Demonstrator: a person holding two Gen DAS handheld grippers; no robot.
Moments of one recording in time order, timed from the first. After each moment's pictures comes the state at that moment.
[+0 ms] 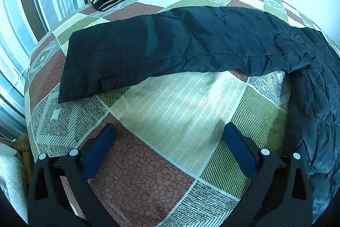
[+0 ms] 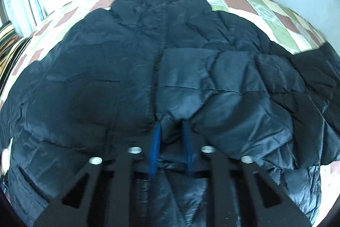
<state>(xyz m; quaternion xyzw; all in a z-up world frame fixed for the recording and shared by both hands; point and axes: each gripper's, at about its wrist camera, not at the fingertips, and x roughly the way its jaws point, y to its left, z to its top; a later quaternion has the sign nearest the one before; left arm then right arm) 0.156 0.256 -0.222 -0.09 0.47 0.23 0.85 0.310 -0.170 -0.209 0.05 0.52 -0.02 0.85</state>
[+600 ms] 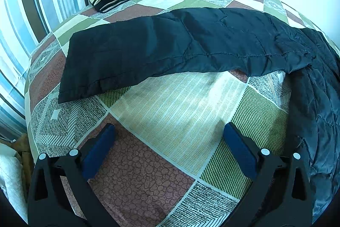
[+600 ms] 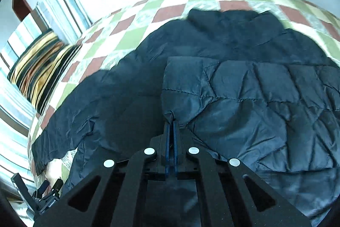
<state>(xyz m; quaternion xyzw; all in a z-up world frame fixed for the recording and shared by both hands) 0.155 0.256 -0.223 -0.09 0.46 0.24 0.85 0.323 -0.077 -0.182 0.12 0.50 0.12 0.85</state>
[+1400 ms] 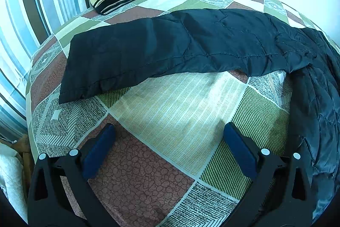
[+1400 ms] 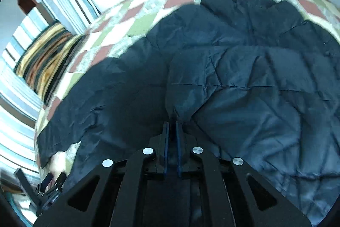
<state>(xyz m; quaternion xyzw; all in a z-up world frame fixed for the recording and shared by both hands) 0.155 0.255 -0.223 -0.08 0.46 0.24 0.85 0.318 -0.078 -0.185 0.12 0.51 0.16 0.84</state>
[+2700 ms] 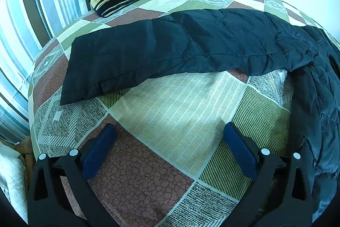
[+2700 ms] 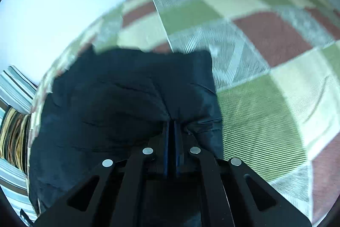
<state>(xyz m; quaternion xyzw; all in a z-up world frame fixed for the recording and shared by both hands) 0.155 0.252 -0.224 -0.07 0.45 0.25 0.85 0.303 -0.396 -0.226 0.25 0.48 -0.06 0.84</state>
